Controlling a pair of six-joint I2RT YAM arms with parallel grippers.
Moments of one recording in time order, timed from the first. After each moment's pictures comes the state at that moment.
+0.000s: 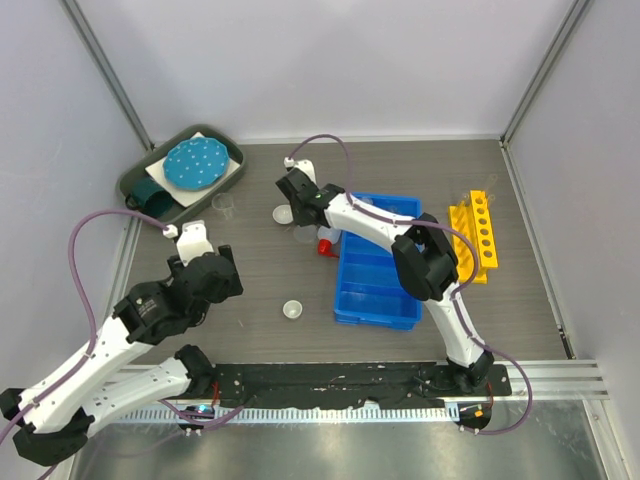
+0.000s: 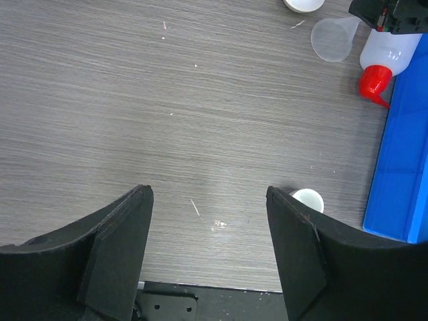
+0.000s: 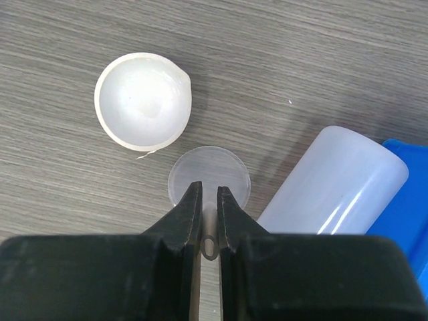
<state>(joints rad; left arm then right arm) -0.86 0.74 0.95 -1.09 -0.68 -0.81 0.81 2.23 1.89 -0.54 0.37 0.43</state>
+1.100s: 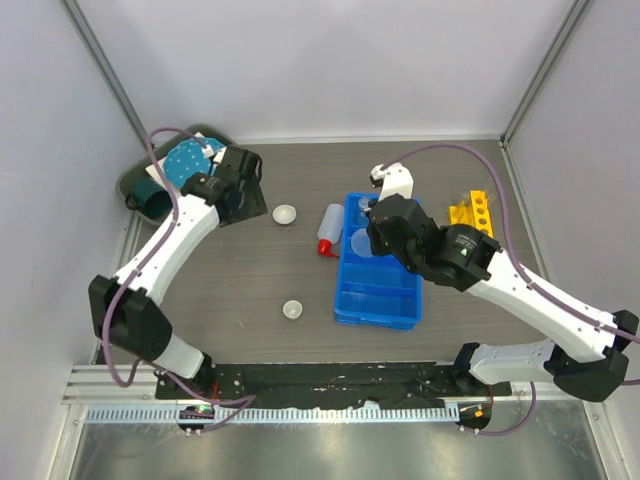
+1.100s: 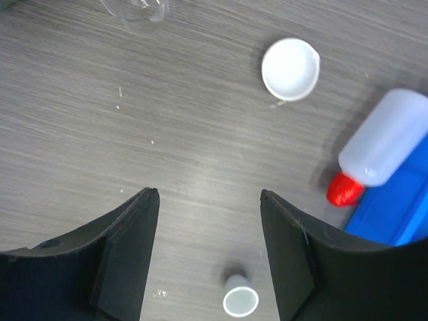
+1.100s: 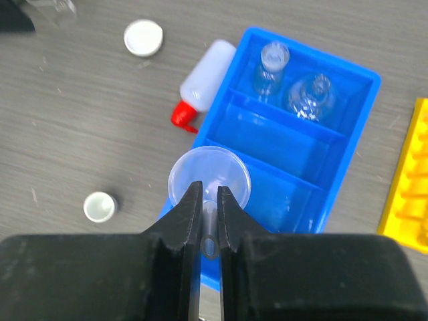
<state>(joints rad) -0.44 1.47 1.43 -0.92 -0.36 -0.62 0.98 1.21 1.42 -0.83 0.57 0.44</state>
